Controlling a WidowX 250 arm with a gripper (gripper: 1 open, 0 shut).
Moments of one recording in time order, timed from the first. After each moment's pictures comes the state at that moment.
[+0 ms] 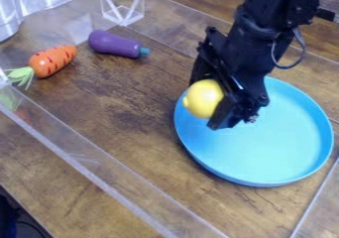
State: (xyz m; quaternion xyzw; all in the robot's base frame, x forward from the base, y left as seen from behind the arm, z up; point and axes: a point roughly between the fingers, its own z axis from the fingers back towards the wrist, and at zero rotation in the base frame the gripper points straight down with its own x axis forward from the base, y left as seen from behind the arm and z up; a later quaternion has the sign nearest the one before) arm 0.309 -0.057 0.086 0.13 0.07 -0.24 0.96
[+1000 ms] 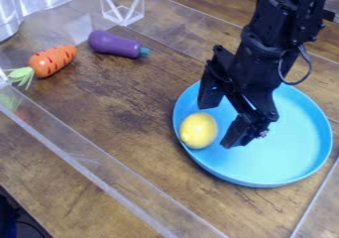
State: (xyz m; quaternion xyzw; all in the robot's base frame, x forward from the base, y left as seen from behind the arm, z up) arm 0.318 -0.069 0.067 0.10 0.05 -0.24 0.97
